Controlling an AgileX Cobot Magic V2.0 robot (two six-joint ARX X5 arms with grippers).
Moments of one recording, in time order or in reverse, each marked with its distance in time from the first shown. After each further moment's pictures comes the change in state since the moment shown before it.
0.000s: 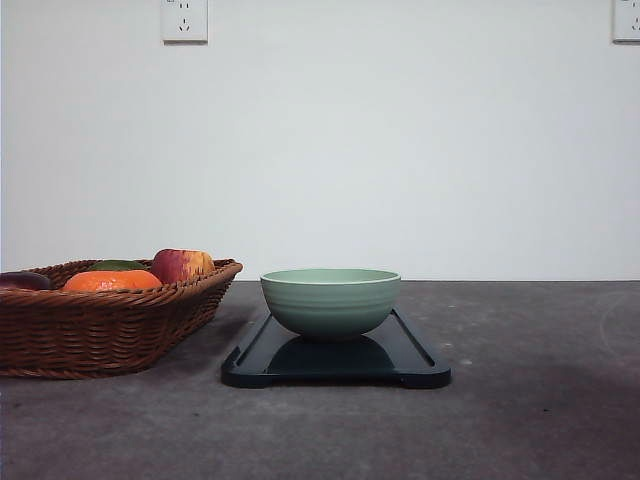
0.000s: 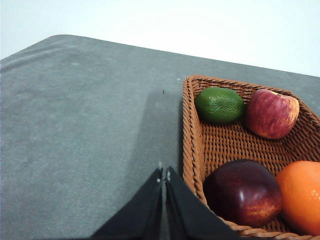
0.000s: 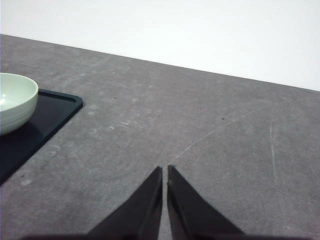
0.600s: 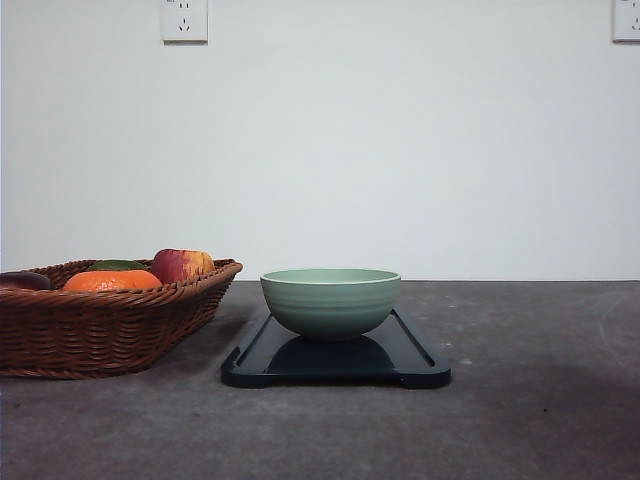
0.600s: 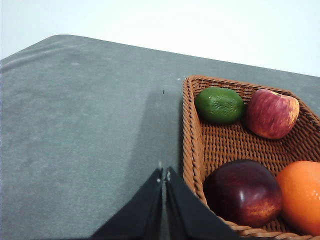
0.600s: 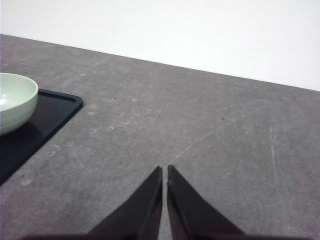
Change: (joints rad) left_arx 0.000 0.000 0.000 0.000 0.000 0.000; right_arx 0.000 0.000 0.000 0.000 0.000 0.000
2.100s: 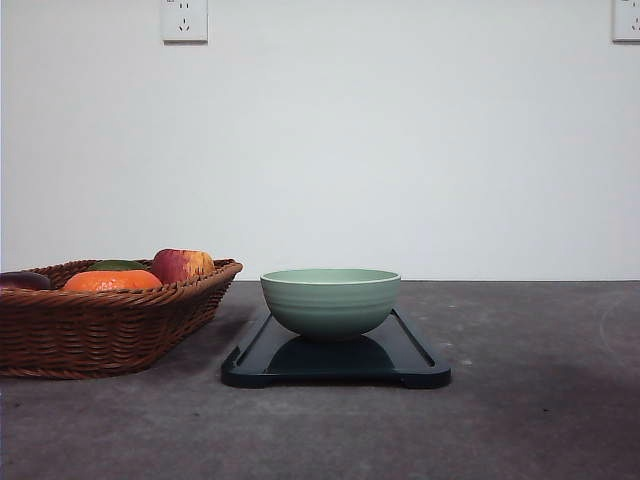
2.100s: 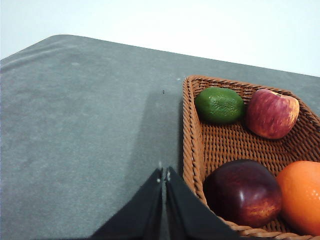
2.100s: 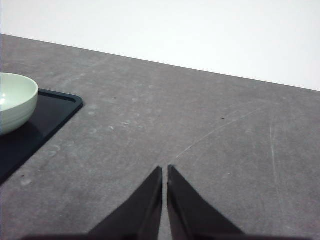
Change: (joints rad) left_arx 0.000 0.000 0.000 0.000 0.000 0.000; right_arx 0.000 0.000 0.000 0.000 0.000 0.000
